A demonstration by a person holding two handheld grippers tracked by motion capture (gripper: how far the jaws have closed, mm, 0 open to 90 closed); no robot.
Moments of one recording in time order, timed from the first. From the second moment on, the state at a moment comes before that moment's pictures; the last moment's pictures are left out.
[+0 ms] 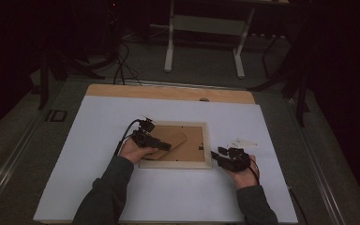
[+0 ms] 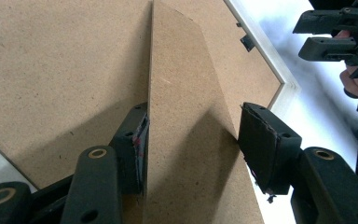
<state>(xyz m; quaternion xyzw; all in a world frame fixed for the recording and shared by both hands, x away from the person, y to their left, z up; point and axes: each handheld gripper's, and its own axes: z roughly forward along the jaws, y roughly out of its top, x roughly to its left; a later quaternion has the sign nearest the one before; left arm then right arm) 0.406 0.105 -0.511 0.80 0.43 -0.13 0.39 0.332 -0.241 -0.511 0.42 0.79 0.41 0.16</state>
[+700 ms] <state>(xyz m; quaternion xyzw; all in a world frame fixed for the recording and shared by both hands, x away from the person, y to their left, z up) 0.402 0.097 -0.510 0.83 0.40 -0.10 0.37 0.332 -0.239 -0.513 0.41 0.80 0.40 0.17</state>
